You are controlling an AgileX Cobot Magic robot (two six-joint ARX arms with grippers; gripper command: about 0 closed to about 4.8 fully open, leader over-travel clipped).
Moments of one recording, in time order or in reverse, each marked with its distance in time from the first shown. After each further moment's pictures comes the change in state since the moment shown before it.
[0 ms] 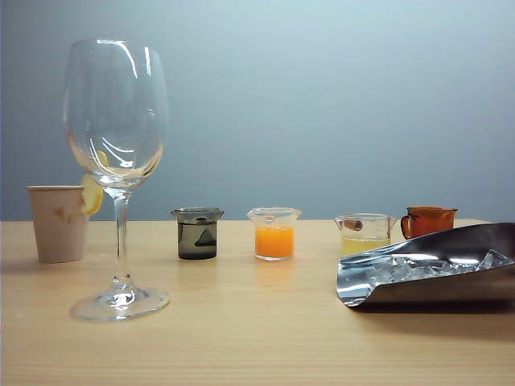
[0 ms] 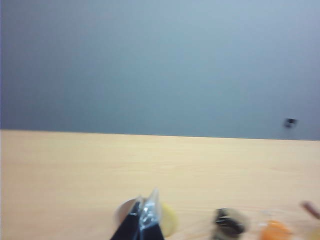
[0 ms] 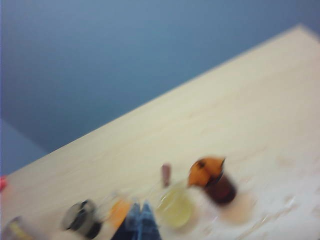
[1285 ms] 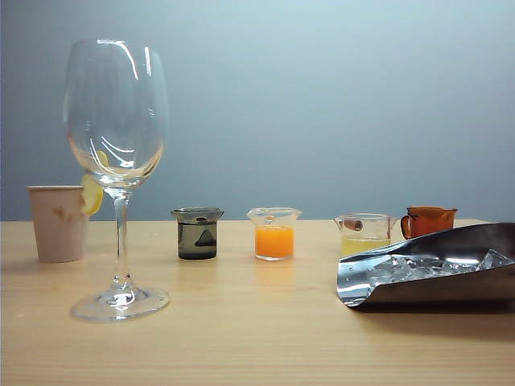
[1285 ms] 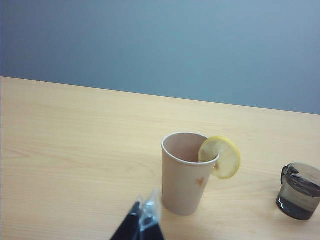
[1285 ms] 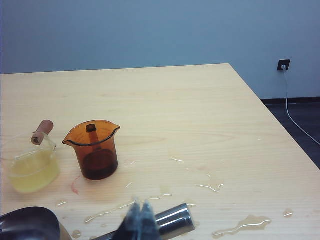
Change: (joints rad) left arm 0.000 -0.208 -0.546 0.313 -0.171 -0.003; right arm 0.000 -0.344 -0.521 0.244 0.204 -0.544
